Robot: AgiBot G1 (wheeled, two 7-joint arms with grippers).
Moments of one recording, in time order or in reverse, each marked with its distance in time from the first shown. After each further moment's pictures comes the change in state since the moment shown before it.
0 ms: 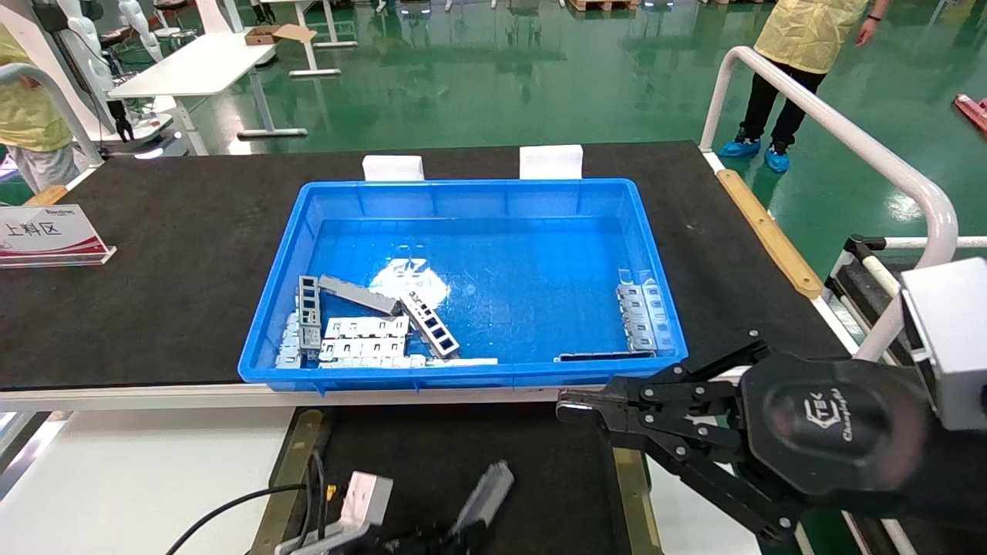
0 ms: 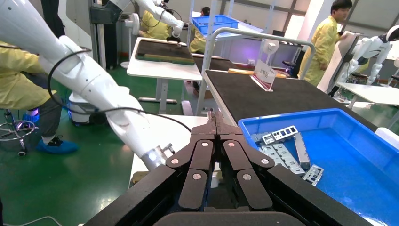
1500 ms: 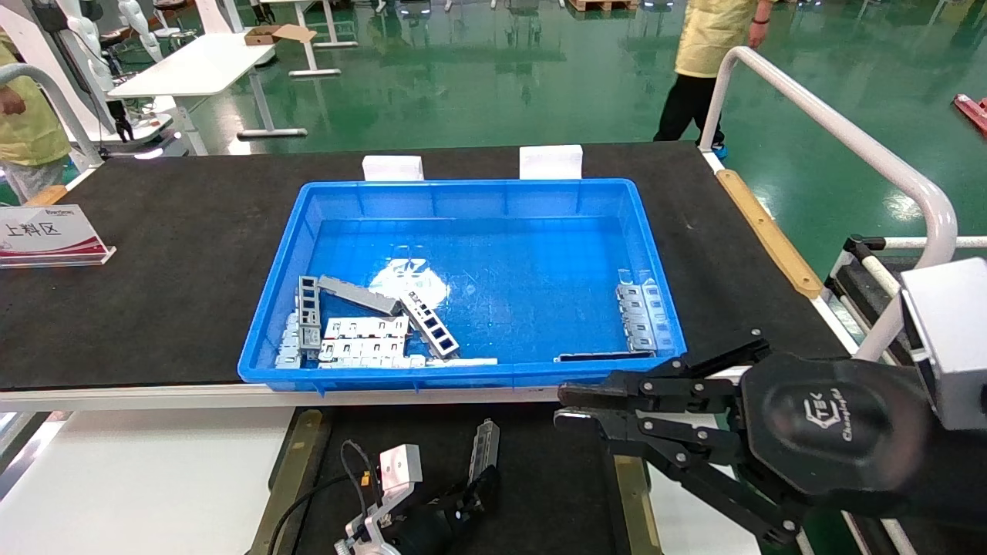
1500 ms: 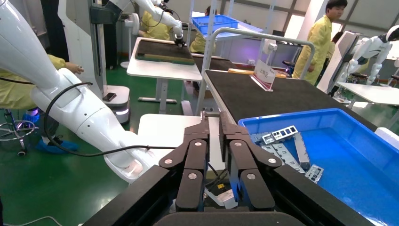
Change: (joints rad) left arm 0.021 0.339 -0.085 0.195 -0.027 -0.395 -0.051; right arm 0.000 0.000 -0.001 0.000 0.001 0.000 0.000
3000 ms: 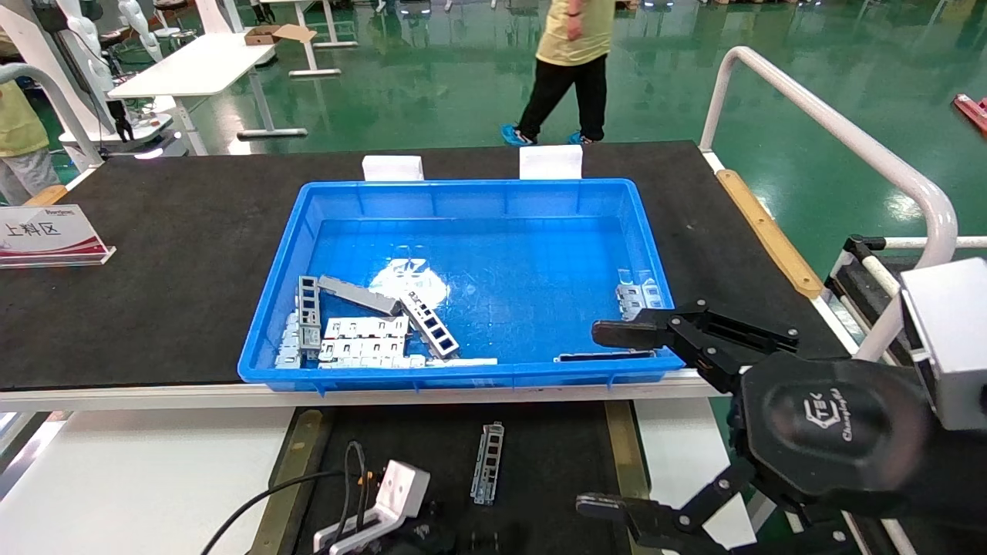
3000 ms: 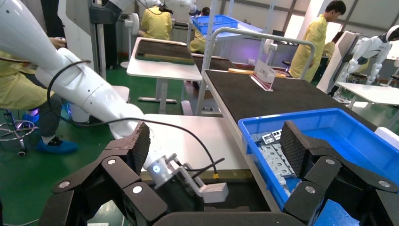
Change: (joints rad) left arm 0.005 -0.238 -0.018 -0.102 0.150 0.444 0.211; right arm 0.000 0.000 -0.001 0.000 0.001 0.000 0.000
